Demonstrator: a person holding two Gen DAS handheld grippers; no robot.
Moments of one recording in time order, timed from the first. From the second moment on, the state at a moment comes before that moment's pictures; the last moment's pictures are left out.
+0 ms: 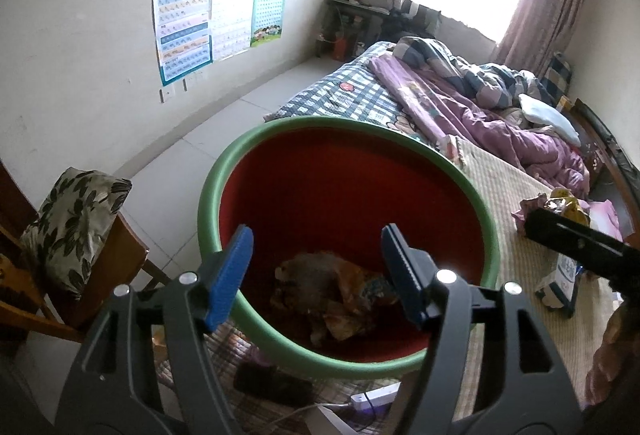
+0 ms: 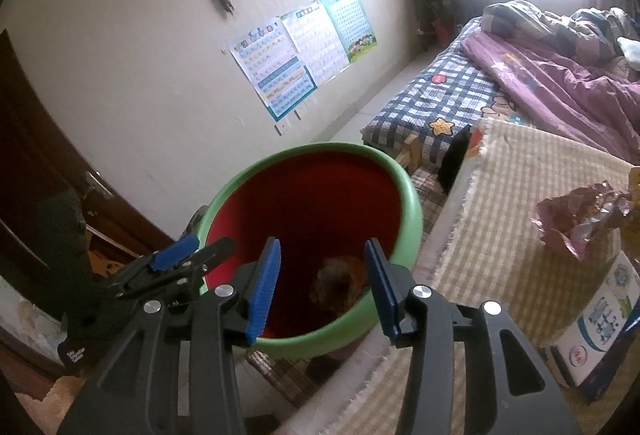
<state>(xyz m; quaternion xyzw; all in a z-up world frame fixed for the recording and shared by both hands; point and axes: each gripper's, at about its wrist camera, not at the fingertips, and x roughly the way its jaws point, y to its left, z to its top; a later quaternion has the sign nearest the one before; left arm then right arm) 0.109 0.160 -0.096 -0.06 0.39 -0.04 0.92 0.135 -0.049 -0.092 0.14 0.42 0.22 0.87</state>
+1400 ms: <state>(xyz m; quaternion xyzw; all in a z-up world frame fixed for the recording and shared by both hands) 0.108 -0.146 -0.142 0.08 0.47 -0.23 0.85 0.005 -0.355 -0.168 0.24 0.47 0.06 0.85</state>
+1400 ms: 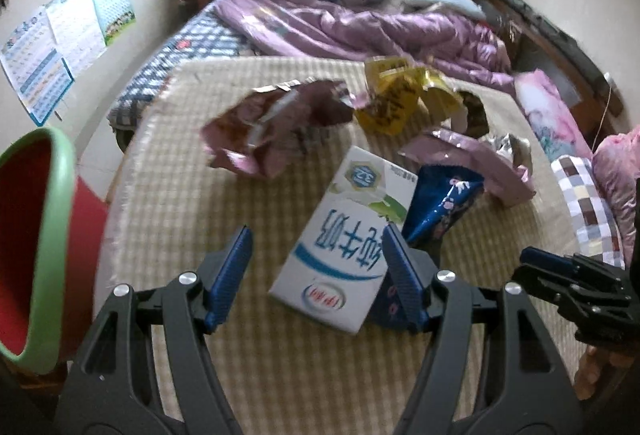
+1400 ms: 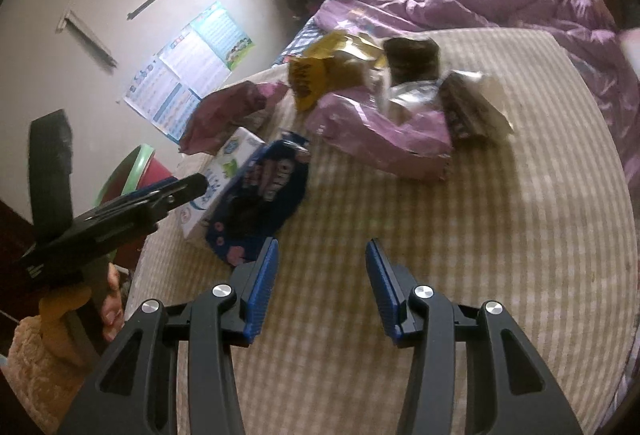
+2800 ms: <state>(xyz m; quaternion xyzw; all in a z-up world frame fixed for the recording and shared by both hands) 0.047 -0.042 -0.088 -0.05 0.41 -0.14 0.90 0.067 -0.299 -0.173 0.24 0.49 0.11 0.83</state>
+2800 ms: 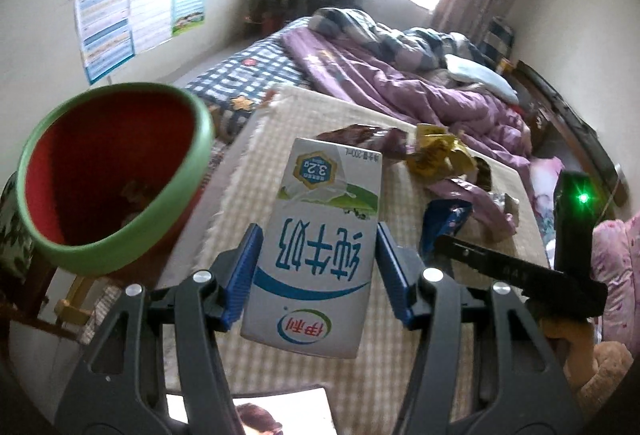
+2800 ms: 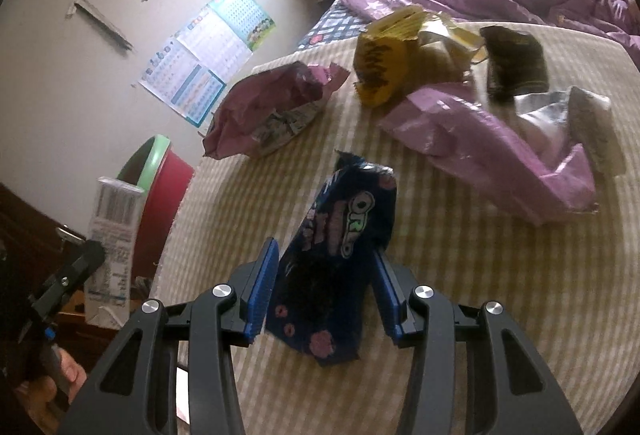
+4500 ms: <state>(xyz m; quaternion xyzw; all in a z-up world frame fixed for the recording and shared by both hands) 0.042 -0.011 -0.053 0.00 0.35 -0.09 0.93 0.059 -0.234 -0.110 0.17 0.43 0.16 0.87</state>
